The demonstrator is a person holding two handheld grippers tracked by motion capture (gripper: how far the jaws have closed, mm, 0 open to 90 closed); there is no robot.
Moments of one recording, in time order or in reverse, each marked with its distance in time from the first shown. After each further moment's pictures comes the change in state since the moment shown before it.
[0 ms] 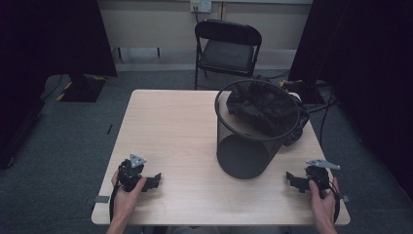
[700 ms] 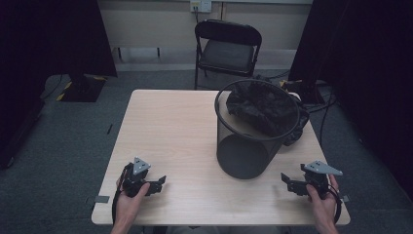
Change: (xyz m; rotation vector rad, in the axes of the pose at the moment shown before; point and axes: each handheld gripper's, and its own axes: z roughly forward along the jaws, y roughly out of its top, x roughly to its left) left arm -0.028 0.005 -0.026 -0.090 -0.103 0.061; right arm 0.028 0.008 -0.033 -0.148 0.127 -0.128
